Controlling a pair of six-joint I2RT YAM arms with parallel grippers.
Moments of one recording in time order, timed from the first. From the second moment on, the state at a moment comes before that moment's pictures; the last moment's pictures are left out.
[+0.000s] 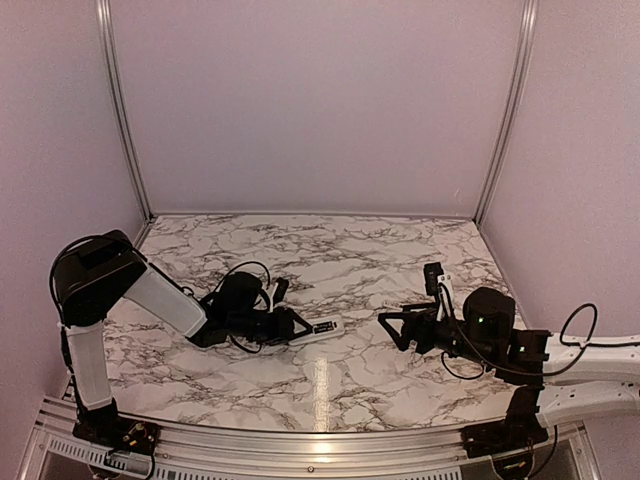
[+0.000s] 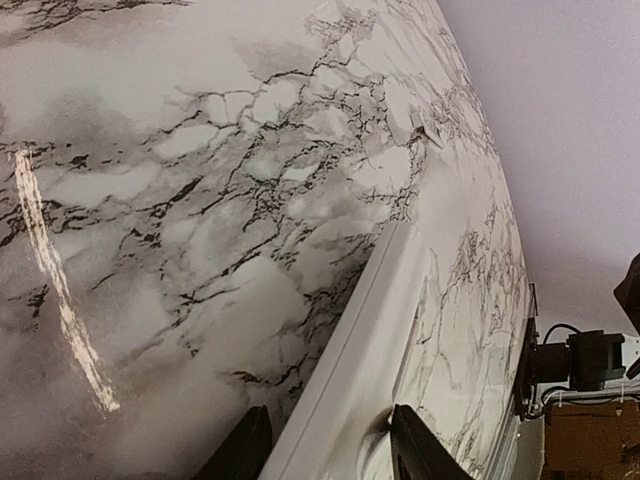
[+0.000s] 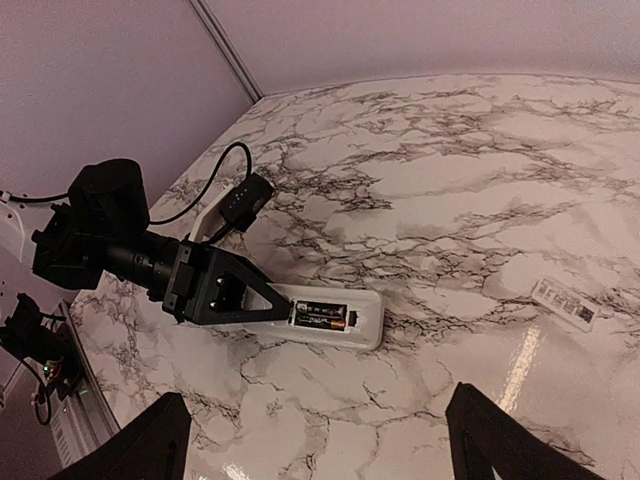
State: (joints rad) left arm -0.82 1.96 0.79 0.63 0.39 -0.84; right arm 0.93 0.87 0.33 0.26 0.11 0.51
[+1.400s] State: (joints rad) left arm -0.82 1.47 0.56 0.07 -0.46 -0.56; right arm 0.94 0.93 0.34 0.26 0.09 0.50
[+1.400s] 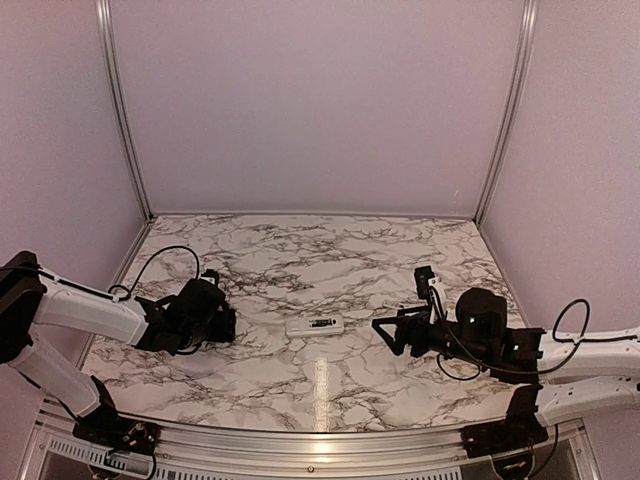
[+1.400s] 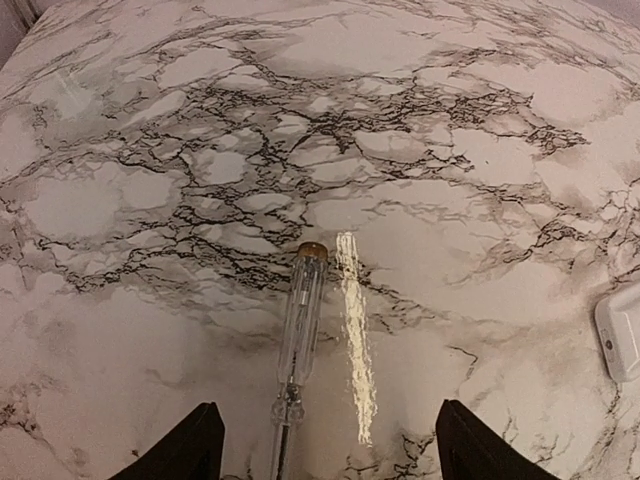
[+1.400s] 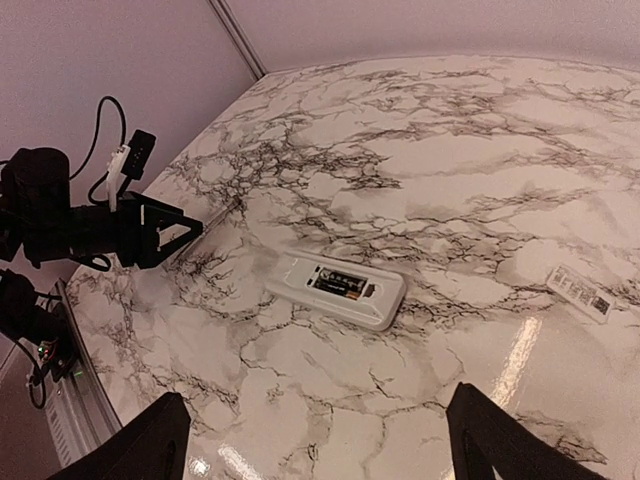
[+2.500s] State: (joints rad) left arm -0.72 1.63 0.58 0.16 -0.42 -0.51; right arm 0.99 1.05 0.44 0.25 0.10 0.45
